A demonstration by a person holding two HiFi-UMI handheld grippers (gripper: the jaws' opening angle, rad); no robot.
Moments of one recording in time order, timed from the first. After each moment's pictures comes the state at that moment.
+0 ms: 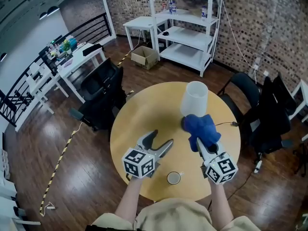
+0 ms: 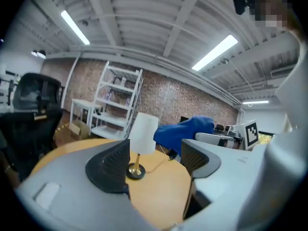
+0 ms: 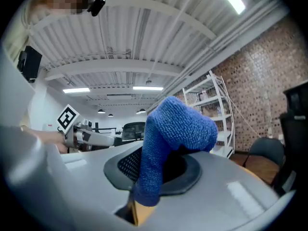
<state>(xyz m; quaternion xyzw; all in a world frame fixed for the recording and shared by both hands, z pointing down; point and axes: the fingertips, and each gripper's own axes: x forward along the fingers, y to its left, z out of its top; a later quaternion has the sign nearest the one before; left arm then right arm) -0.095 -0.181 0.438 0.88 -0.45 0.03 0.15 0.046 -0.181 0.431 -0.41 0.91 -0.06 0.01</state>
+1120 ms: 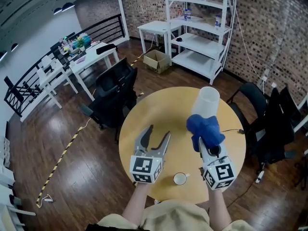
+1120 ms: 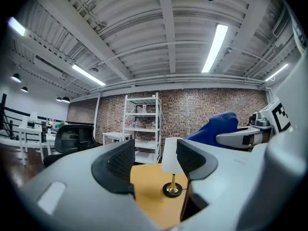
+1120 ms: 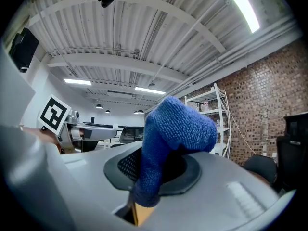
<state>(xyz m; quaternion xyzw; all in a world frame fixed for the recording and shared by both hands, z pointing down) -0.156 -0.156 0.372 0.79 -0.61 0.00 0.01 0.004 -0.160 0.382 -0.43 0.90 0.00 -0.01</state>
